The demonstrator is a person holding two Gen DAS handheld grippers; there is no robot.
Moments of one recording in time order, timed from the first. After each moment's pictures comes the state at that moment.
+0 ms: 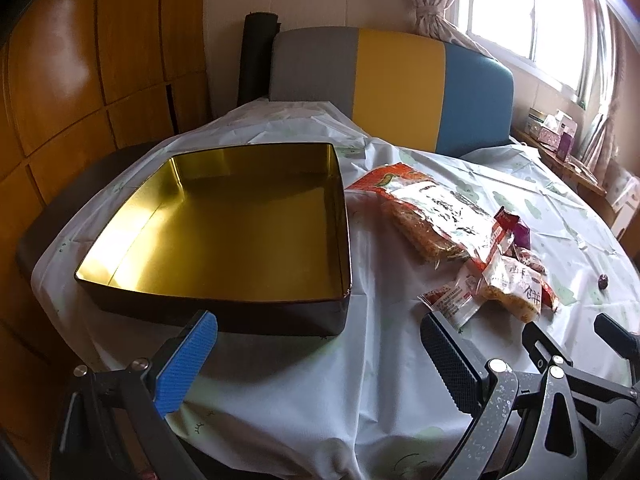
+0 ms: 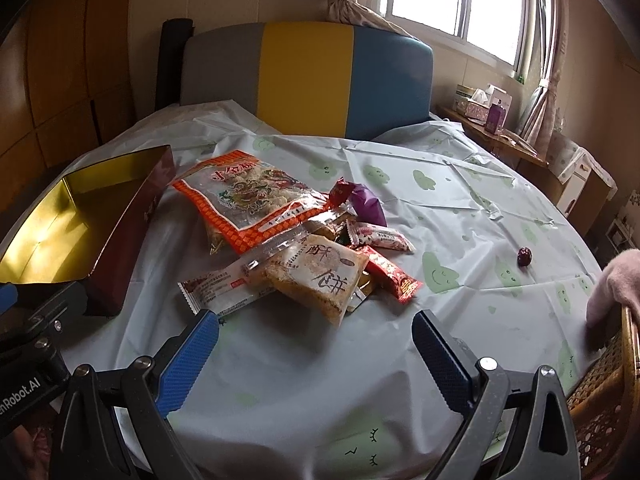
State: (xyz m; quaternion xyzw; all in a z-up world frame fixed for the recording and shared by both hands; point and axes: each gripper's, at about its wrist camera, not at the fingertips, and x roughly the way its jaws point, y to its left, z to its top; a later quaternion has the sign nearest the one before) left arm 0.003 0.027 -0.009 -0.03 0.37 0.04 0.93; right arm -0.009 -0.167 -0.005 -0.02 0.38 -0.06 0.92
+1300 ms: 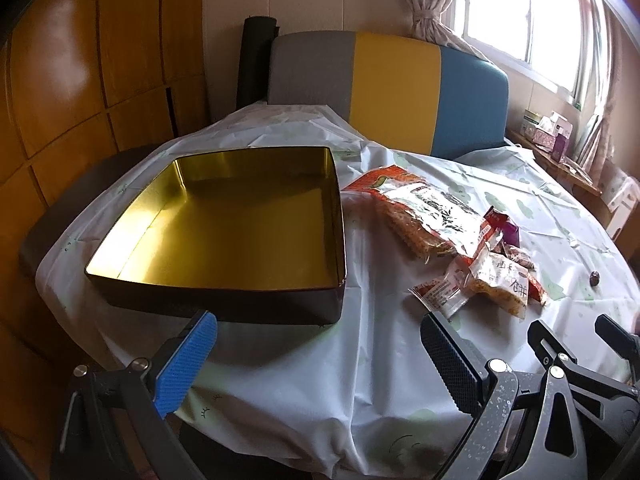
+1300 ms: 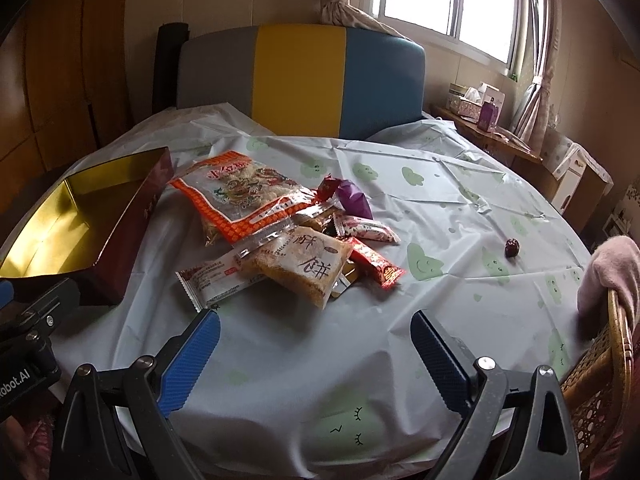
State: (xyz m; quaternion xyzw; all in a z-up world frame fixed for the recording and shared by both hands) left arm -0.016 0.028 0.003 -0.03 0.36 0.03 0.93; right arm -0.029 -0.176 0.002 -0.02 0.37 -0.07 0.93
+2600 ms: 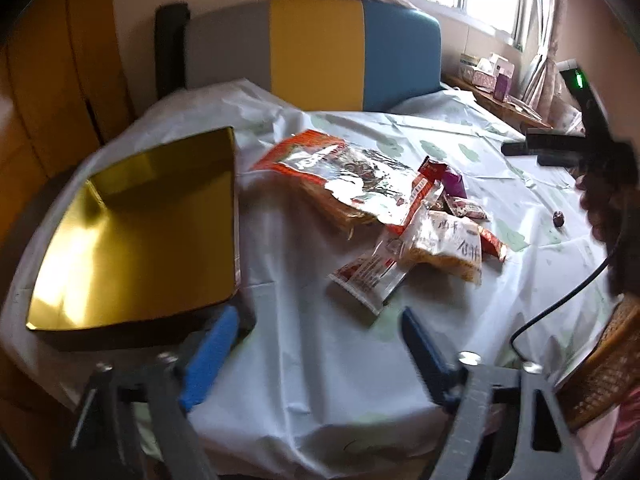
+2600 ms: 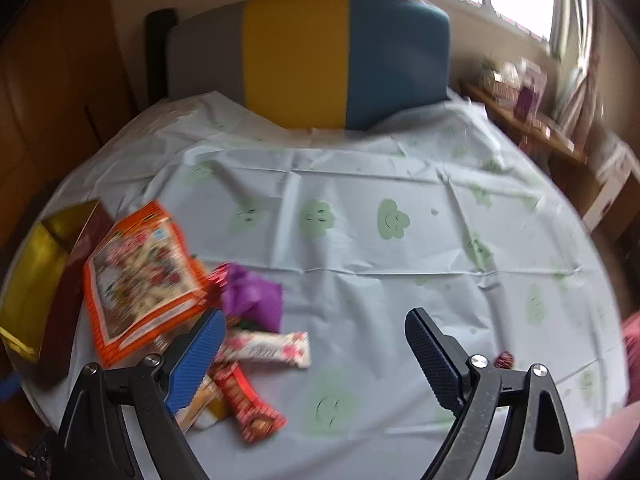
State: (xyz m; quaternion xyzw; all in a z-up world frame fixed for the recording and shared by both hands) left arm 0.027 -0.023 -0.005 0.02 0.43 -0.09 0.90; right arm 0.133 -0.336 0.028 0.02 0.44 0.00 0.90
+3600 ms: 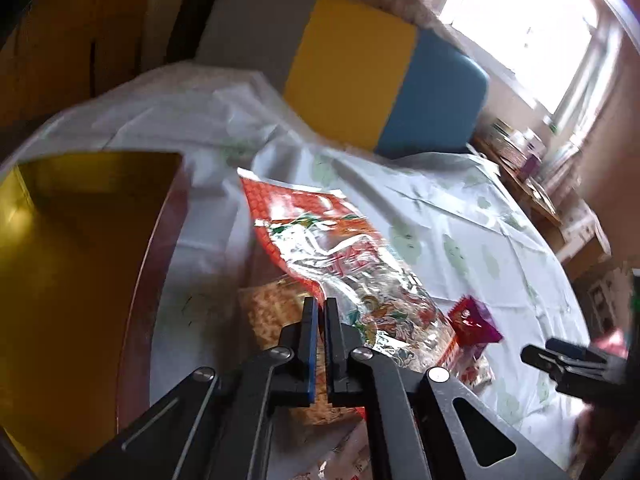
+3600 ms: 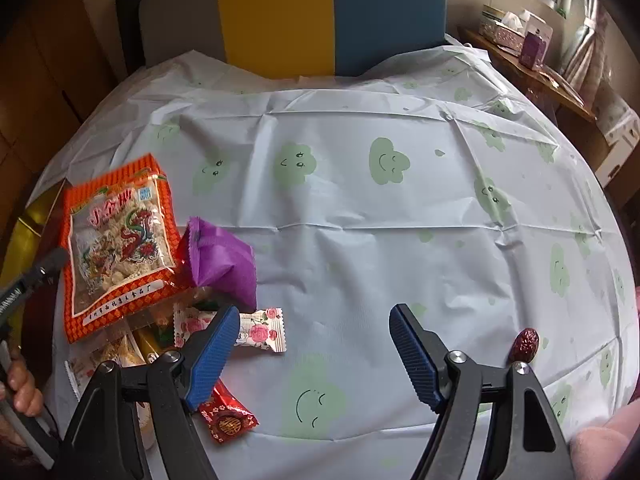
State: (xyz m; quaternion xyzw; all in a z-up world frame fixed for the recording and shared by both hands) left arm 0.180 -0.044 -0.018 -0.12 0.41 -0.08 0.90; right arm 0.157 -0.346 -0.012 0.02 0.52 0.00 0.85
